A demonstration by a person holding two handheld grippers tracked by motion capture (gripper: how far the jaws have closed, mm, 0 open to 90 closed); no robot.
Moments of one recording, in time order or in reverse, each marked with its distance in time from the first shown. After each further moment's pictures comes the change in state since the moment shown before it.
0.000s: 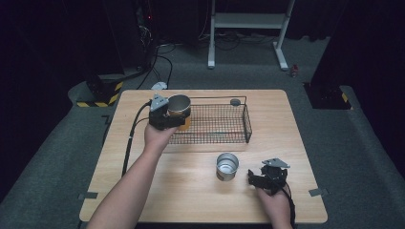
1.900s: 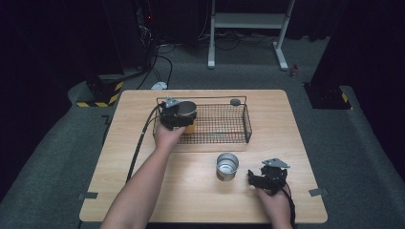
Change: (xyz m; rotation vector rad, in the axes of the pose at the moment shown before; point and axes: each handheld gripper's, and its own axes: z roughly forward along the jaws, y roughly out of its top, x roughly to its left) left arm 0.007 -0.030 0.059 0.198 0.054 -0.061; right arm 0.000 0.000 0.000 -0.002 0.003 -0.003
